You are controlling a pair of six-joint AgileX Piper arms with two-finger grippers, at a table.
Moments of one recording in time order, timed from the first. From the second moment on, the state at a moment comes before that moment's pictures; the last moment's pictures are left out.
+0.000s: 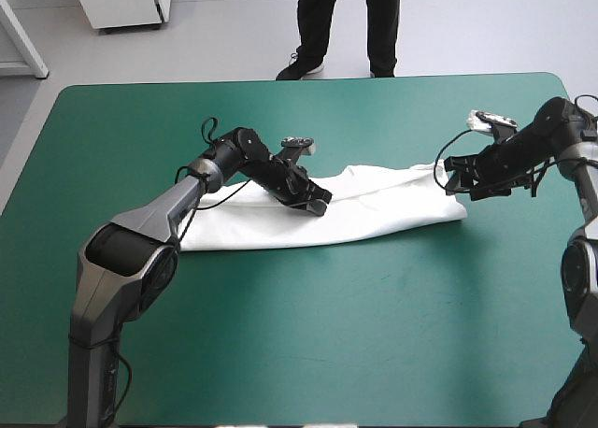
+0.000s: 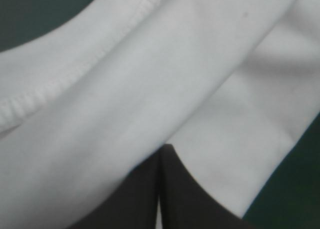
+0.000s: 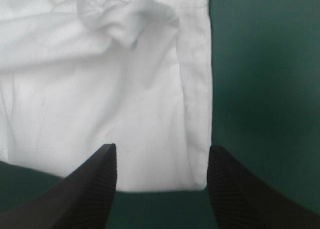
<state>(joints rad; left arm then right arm) -0.42 2.20 -1.80 -0.71 1.03 0.45 -0.15 1.91 -1.60 0.45 1.20 -0.32</state>
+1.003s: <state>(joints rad) -0.42 2.20 -1.80 -0.70 1.02 0.45 -0.17 2.13 -1.70 0.64 1.21 -0.36</state>
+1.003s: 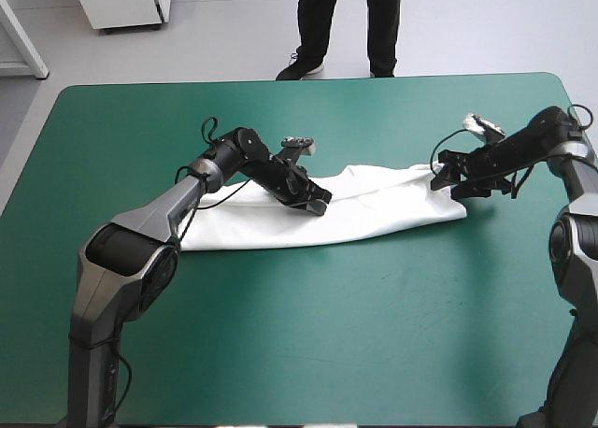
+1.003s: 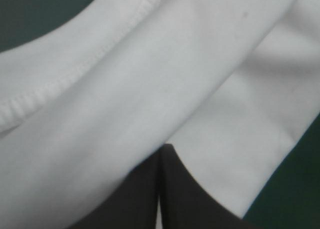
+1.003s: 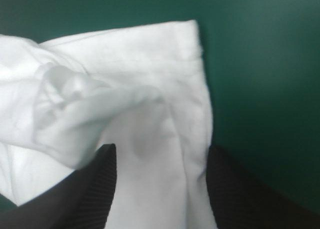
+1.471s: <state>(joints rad) -0.42 2.20 -1.80 -0.70 1.03 0.45 -0.02 2.16 -1.72 0.67 1.21 -0.39</state>
